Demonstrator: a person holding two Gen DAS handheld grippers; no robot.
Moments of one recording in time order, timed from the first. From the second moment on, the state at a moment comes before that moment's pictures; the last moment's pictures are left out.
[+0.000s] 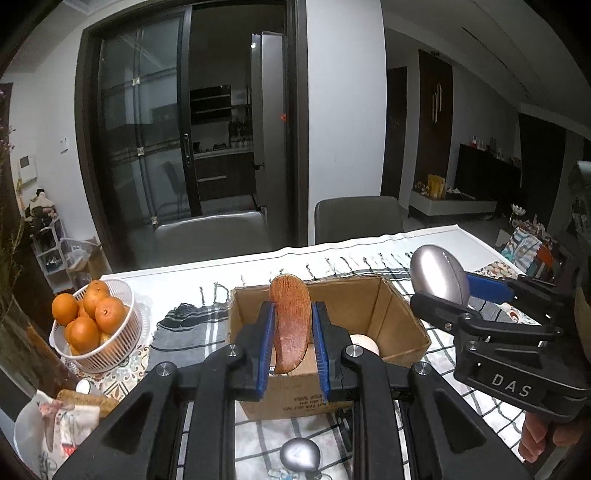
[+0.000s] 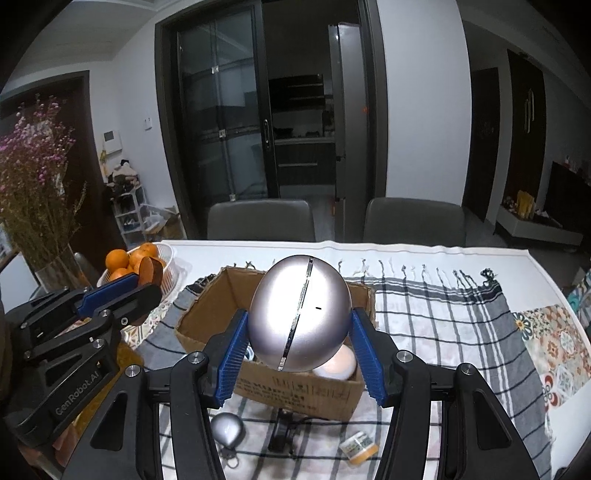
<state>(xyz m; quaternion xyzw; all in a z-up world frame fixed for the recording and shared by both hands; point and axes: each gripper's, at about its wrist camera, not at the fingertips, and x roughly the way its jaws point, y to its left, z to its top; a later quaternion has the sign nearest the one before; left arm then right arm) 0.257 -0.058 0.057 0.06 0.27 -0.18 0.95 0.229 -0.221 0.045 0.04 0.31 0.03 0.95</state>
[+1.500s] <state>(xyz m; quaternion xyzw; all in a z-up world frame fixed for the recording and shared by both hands) 0.313 -0.062 0.009 0.07 0.39 -0.16 0.90 0.293 -0.236 -0.003 0.04 0.40 -0.01 0.91</state>
